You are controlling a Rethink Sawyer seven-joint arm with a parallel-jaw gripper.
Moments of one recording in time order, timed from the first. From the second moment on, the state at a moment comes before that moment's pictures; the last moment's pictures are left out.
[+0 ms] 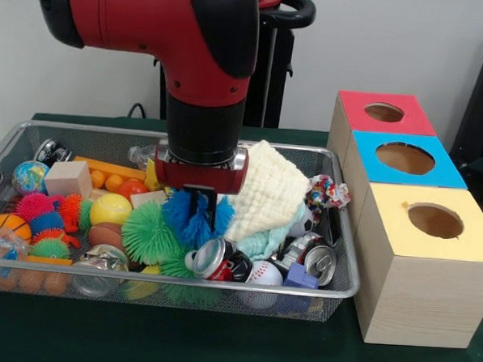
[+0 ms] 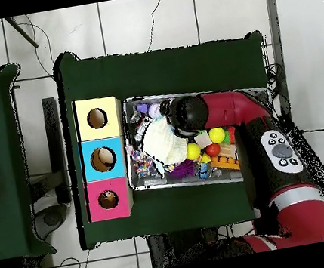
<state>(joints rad) -0.46 -0.48 0.24 1.41 -0.36 0.69 1.76</state>
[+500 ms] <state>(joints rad) -0.49 -0.42 0.24 1.39 -0.37 0.64 1.76</state>
